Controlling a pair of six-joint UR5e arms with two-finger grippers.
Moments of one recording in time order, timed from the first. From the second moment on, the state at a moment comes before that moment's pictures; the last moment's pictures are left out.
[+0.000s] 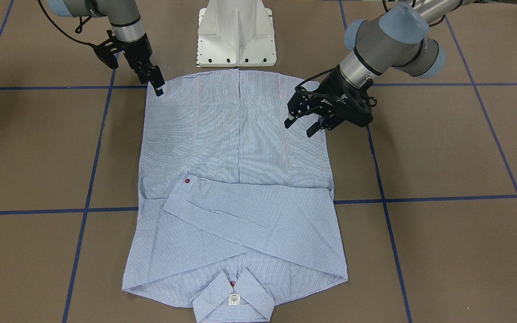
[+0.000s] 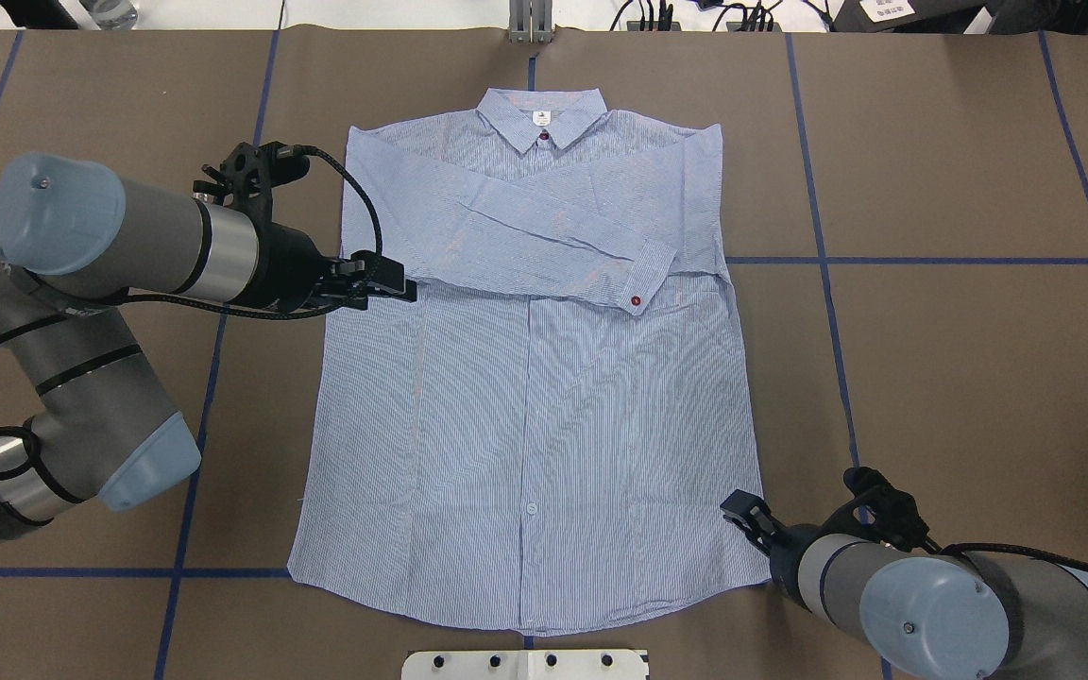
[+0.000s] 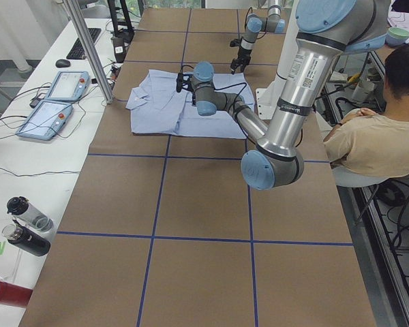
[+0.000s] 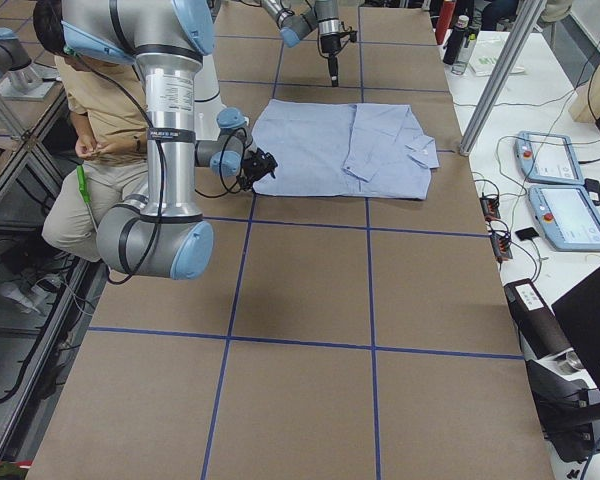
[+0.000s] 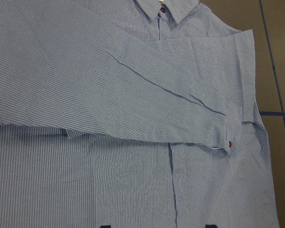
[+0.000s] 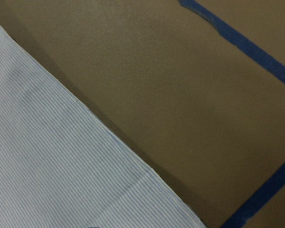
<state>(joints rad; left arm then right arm) -0.69 -1.97 -1.77 -2.31 -2.04 -1.32 0.11 -1.59 2.10 -1.23 1.41 2.33</state>
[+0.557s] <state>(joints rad) -0.69 -1.97 -1.77 -2.31 -2.03 -1.32 0.08 -1.59 2.10 -1.25 1.42 2.33</state>
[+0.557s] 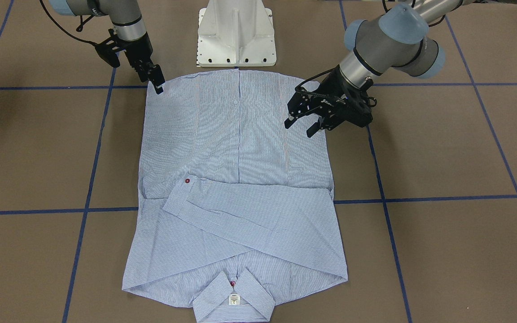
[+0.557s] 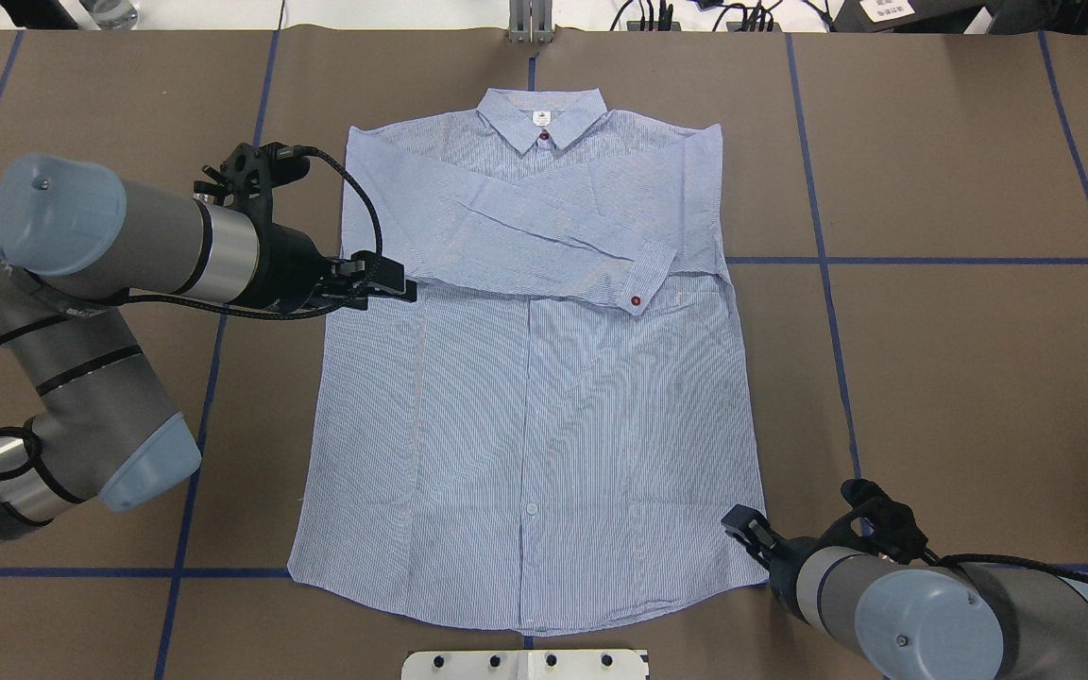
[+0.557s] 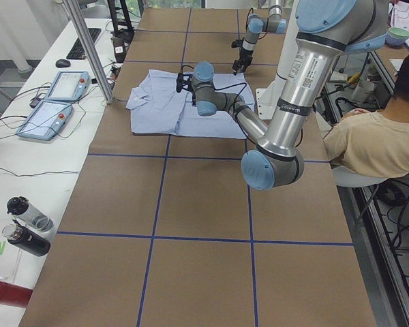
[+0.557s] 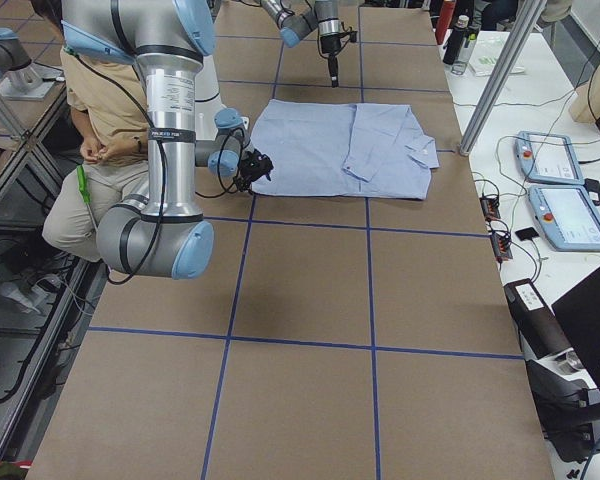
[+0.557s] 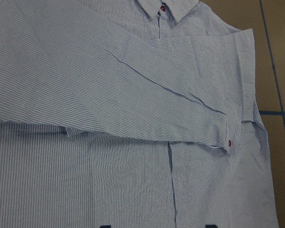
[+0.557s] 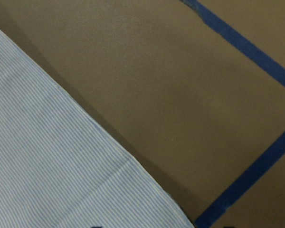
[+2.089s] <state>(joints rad) -0.65 -1.93 -1.84 -2.22 -2.01 -1.61 0.07 -1.61 2.15 -1.27 1.42 2.33</state>
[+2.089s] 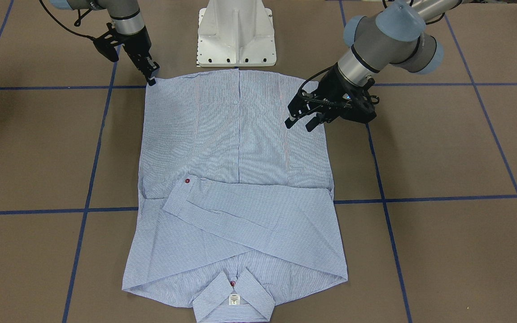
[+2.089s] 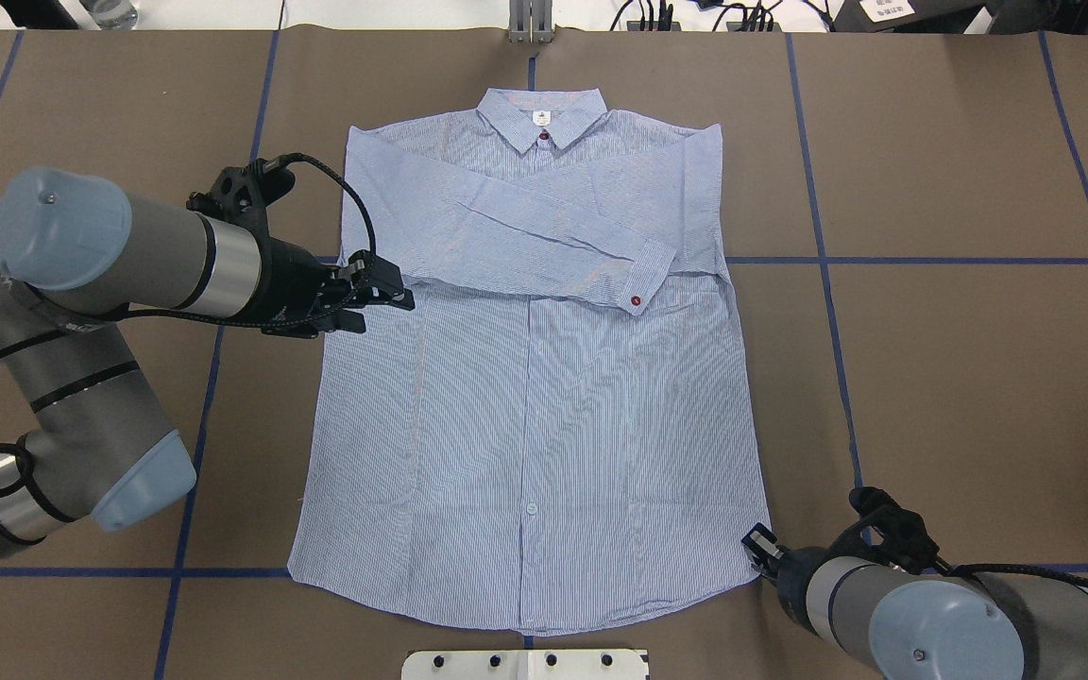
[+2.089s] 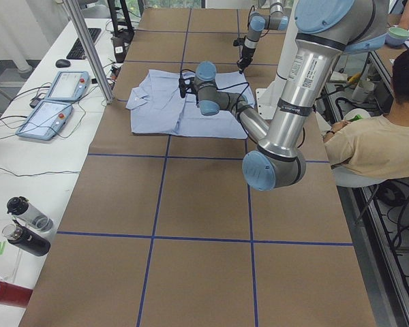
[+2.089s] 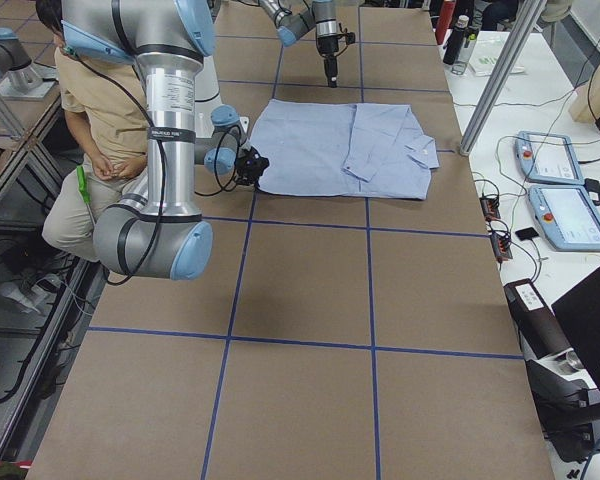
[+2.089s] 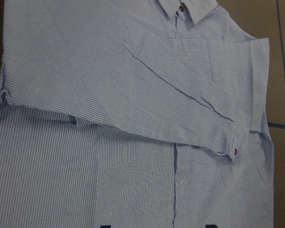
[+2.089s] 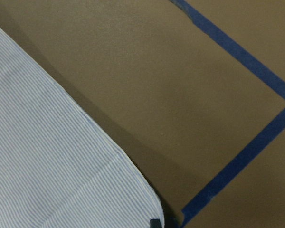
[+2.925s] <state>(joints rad) -0.30 -1.69 -2.08 -1.94 -1.69 -1.81 0.07 -1.61 2.16 -1.28 1.42 2.33</state>
